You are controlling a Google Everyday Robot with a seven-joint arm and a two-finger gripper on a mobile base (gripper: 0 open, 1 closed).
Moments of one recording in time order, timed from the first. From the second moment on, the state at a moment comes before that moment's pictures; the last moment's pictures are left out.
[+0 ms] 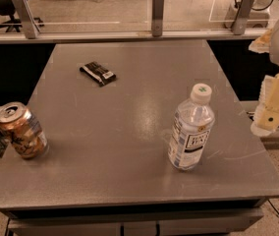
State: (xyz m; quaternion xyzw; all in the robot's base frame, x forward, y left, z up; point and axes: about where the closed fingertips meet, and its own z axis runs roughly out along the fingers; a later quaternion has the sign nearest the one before) arm 0.438 -0.217 0.976 -0.60 0.78 -0.03 0.16
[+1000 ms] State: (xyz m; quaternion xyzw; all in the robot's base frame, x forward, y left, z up) arm 0.434 -0.215 0.971 -0.63 0.76 -0.04 0.19
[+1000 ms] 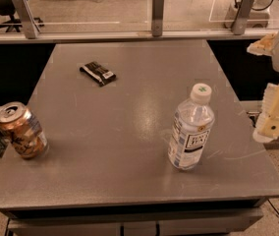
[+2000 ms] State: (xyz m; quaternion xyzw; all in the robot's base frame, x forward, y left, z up) arm 0.450 -0.239 0.952 -0.62 0.76 -0.02 0.17
